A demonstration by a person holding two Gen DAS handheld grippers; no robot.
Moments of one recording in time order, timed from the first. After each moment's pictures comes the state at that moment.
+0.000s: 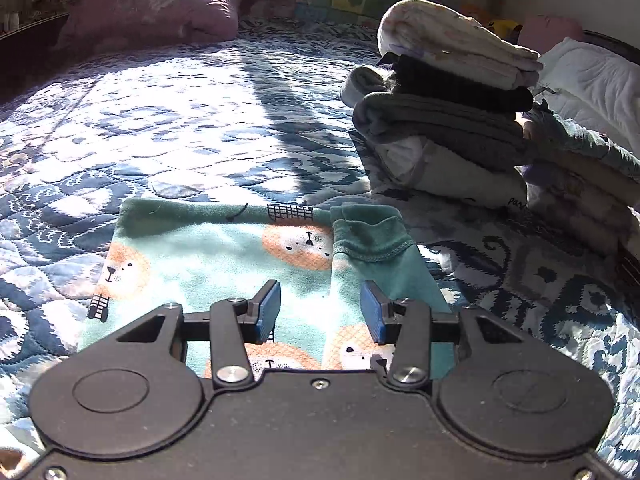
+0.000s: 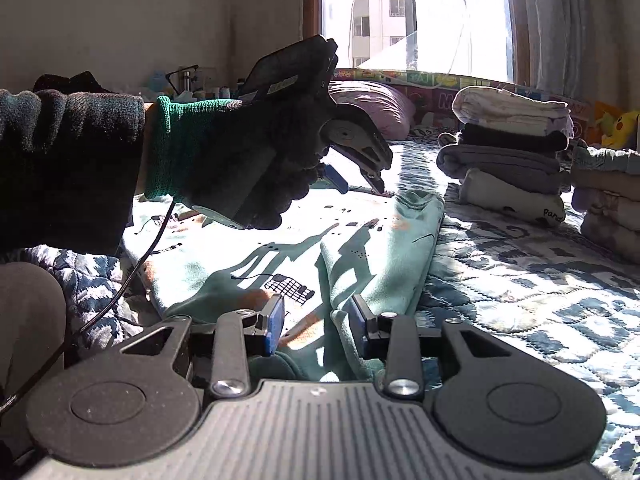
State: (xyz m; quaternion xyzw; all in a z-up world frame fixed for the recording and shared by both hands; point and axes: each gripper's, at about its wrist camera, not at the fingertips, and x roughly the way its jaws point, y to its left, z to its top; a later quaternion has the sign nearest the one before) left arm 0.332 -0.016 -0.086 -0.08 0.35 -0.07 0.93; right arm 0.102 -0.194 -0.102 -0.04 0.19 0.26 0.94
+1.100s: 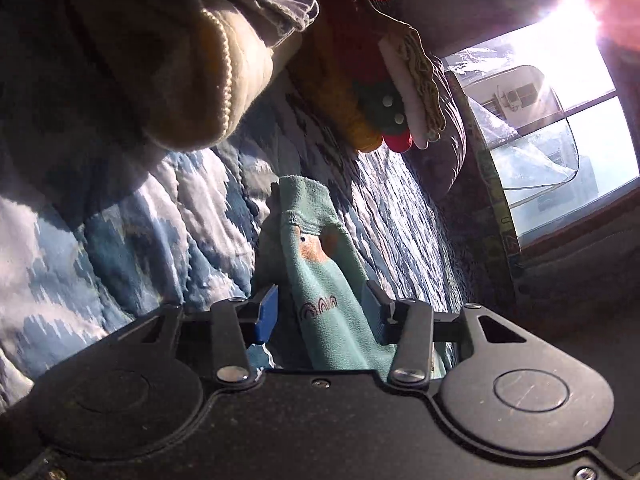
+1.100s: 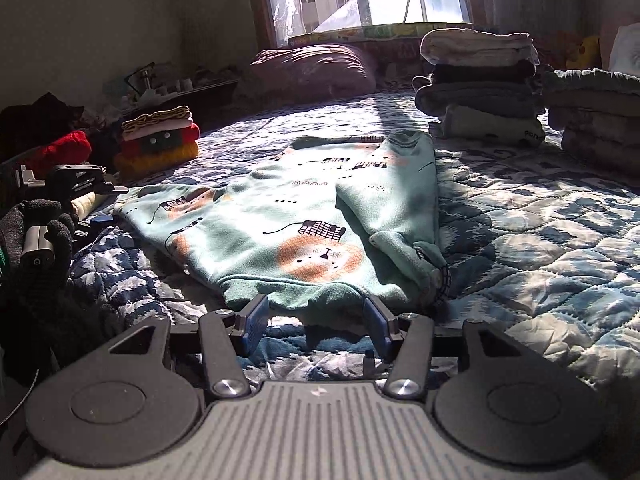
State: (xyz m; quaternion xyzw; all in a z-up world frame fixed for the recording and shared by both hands) left arm 0.143 0.307 -0.160 -0.54 0.19 0.11 0.81; right arm 0.070 -0.173 -0.117 0.04 0.27 0.21 0.94
